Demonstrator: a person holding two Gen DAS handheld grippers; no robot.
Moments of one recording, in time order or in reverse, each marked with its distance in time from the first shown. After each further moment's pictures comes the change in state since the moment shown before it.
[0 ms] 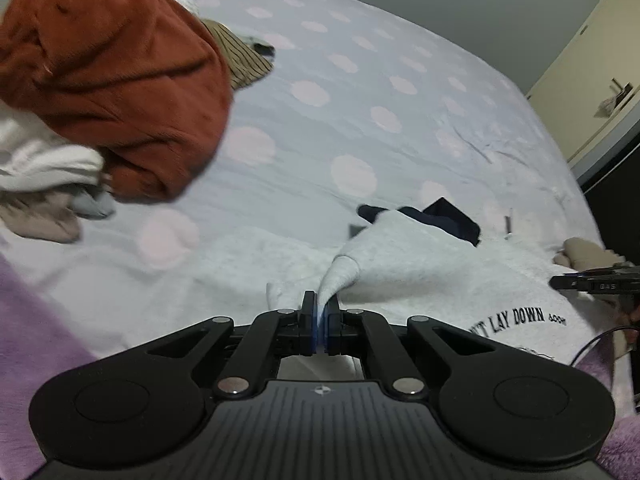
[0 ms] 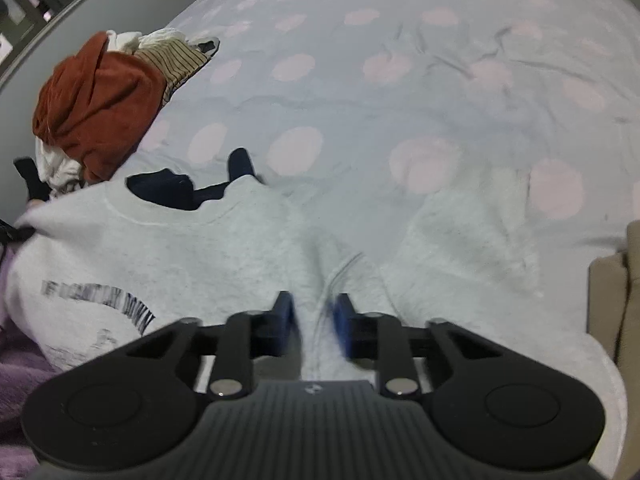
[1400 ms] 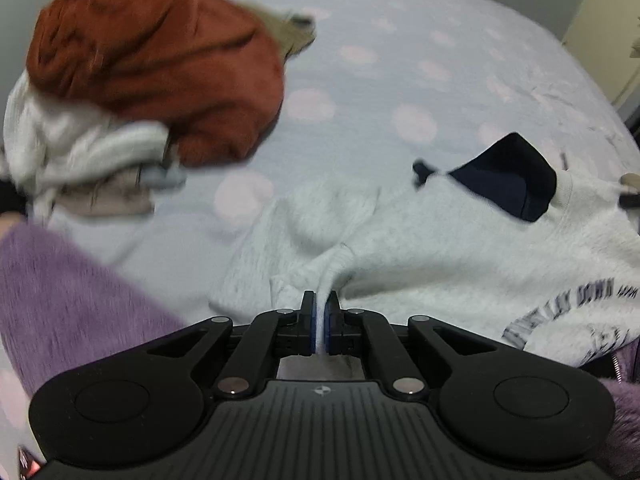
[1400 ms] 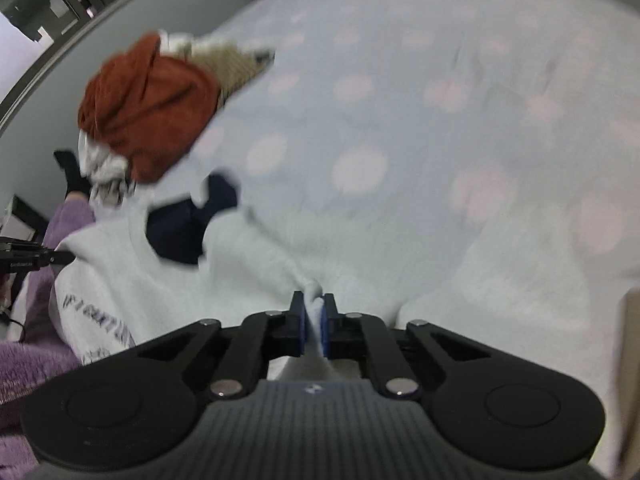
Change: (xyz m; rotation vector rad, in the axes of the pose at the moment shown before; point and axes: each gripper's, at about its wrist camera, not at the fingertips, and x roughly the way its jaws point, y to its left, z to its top) left arm -0.020 0.015 -0.013 0.130 0.019 0.154; right arm -0.032 0.045 0.016 -0.081 -0.076 0.070
